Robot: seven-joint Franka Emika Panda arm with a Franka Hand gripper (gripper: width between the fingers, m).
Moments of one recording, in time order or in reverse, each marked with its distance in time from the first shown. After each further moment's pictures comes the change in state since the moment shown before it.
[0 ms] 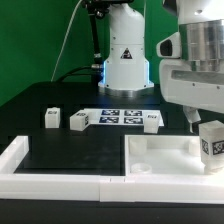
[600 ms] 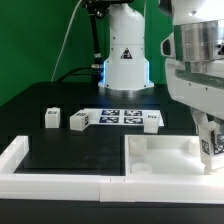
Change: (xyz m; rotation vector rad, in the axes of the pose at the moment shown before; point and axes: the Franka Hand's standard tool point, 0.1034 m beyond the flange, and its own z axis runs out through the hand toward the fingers) arm 0.004 0.007 0.002 -0.002 0.006 0.484
